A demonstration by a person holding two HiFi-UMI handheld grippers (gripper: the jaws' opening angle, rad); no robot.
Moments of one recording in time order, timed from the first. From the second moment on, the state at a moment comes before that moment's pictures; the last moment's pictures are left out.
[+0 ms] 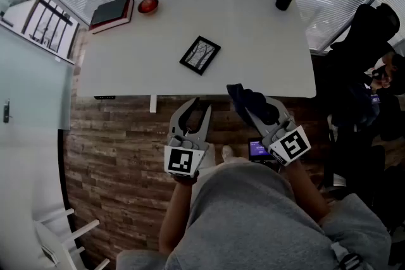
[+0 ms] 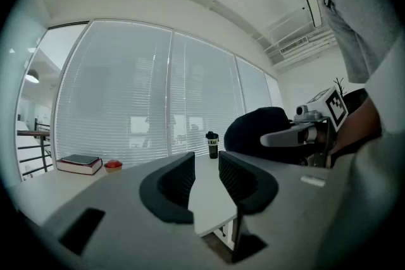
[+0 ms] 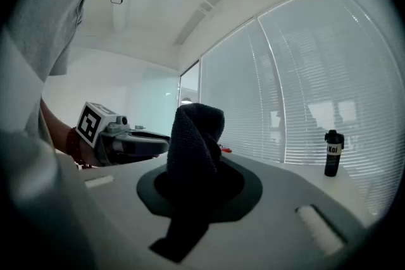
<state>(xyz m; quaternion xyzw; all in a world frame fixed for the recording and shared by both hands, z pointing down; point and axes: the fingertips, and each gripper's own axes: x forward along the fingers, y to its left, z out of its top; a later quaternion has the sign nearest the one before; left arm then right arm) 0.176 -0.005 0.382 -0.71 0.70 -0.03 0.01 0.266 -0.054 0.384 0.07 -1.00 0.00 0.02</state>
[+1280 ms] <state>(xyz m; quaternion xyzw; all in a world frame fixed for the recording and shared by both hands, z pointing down) 0.037 -0.072 0.478 -0.82 0.55 -0.16 -0.05 0.154 -0.146 0.439 0.17 -0.97 0.00 0.15</state>
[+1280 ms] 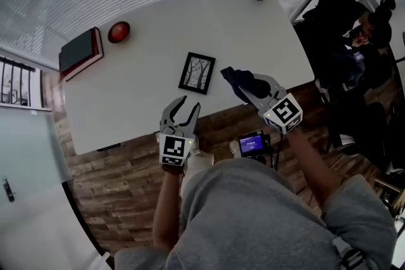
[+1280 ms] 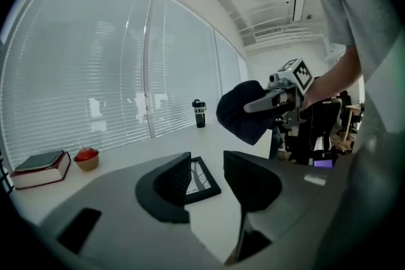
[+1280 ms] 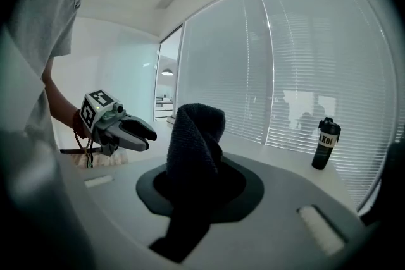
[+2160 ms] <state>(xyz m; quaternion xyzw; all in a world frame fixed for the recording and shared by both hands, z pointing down) -0.008 -0.108 0.558 -0.90 0.37 -0.23 -0.06 0.101 -0.234 0.515 0.27 -0.92 -0.03 0.30</state>
